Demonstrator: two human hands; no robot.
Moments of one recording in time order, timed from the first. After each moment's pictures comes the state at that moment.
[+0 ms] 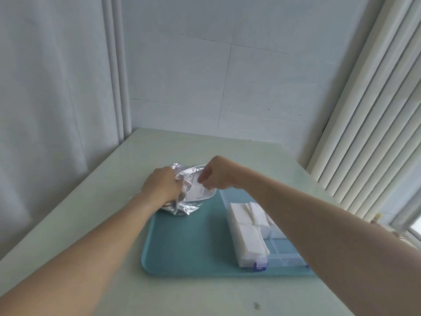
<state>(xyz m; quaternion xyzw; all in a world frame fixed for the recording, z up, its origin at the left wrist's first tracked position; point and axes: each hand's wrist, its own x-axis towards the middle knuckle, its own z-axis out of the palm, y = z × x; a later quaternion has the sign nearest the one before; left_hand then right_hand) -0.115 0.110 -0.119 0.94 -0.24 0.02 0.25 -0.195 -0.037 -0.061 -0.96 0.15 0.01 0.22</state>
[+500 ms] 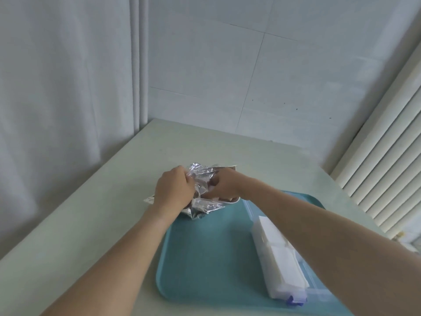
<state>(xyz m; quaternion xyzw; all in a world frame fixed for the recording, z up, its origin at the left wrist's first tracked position) -0.086 0.111 -0.151 0.90 -0.19 0.10 0.38 -0.134 -0.034 -0.103 -0.97 0.13 0.10 0.19</state>
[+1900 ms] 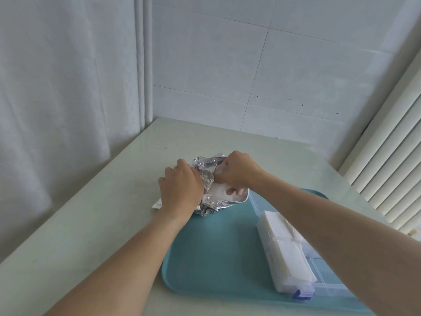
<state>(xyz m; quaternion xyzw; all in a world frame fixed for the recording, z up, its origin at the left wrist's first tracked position) -0.102 0.101 -0.158 0.92 -0.13 0.16 0.34 -0.147 -0.024 -0.079 -0.97 0.16 0.02 0.21</state>
